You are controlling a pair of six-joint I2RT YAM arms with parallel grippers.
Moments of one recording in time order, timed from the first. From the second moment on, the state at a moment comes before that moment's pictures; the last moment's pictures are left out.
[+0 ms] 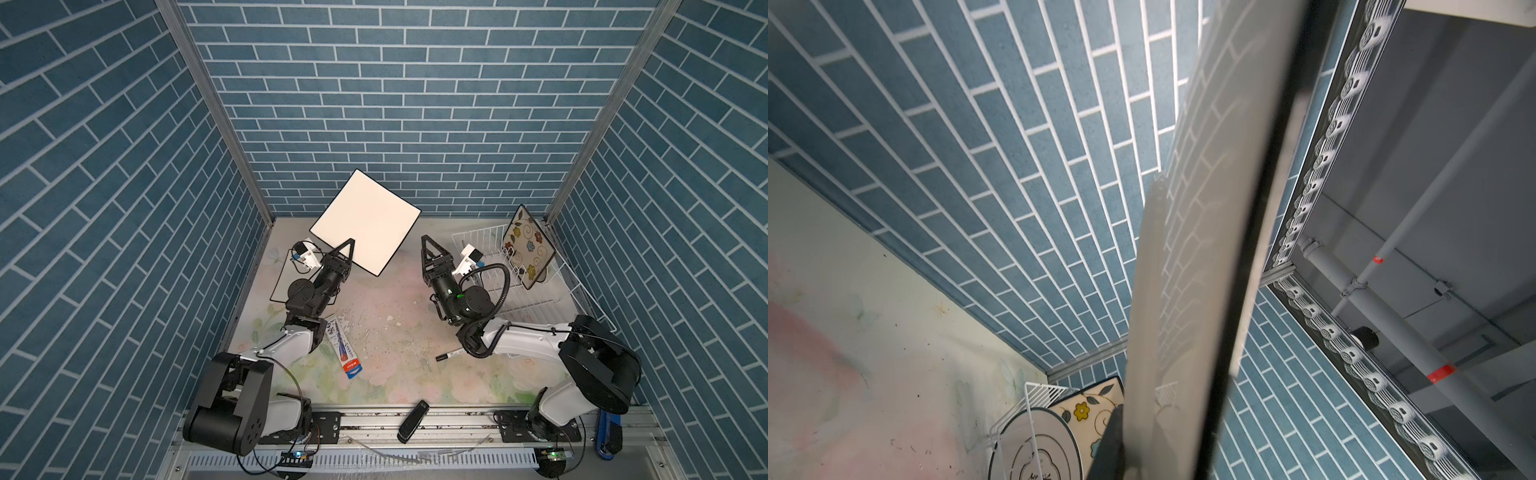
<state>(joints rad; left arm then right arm) -0.22 1.29 0.47 1.14 0.25 -1.36 0.93 1.54 0.74 1.20 0.40 1.23</state>
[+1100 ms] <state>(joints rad) 0.11 0.97 0.34 0.53 0.22 -1.31 0.73 1.27 0.78 0.55 0.04 1.17</state>
